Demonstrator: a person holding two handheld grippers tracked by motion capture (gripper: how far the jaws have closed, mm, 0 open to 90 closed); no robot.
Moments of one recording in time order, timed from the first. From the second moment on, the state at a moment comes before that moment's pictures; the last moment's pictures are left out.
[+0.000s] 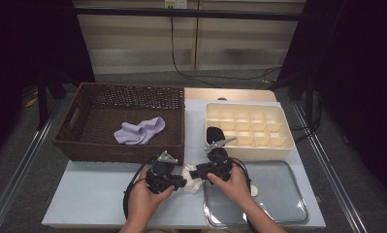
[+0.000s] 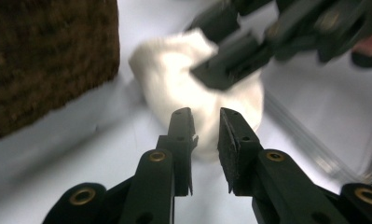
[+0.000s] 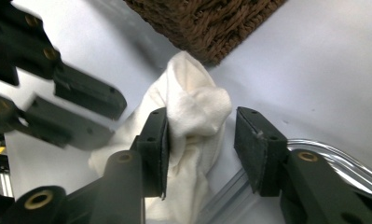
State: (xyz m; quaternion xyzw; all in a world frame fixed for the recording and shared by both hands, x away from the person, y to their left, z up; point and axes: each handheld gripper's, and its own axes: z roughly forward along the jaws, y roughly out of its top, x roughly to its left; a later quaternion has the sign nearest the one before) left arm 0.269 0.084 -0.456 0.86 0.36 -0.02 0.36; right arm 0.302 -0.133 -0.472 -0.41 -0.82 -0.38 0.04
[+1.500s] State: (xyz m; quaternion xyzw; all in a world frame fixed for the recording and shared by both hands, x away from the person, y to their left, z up) left arm 0.270 0.108 -0.470 0.87 0.34 0.06 0.36; right arm 0.303 -0.147 -0.446 -0.42 -0.81 -0.38 0.09
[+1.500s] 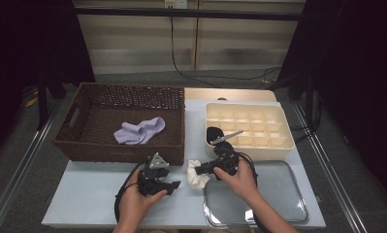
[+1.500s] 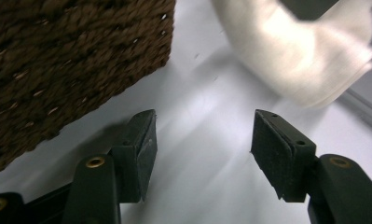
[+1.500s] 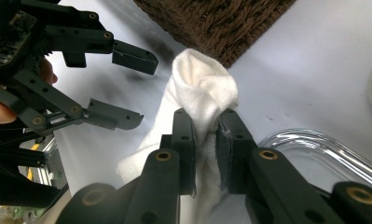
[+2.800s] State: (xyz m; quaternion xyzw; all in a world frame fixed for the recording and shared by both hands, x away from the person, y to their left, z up) left arm 0.262 0.113 -0.487 0.87 0.30 0.12 0.38; right arm 0.312 -0.180 -0.410 -0.43 -0.82 -0.37 0.07
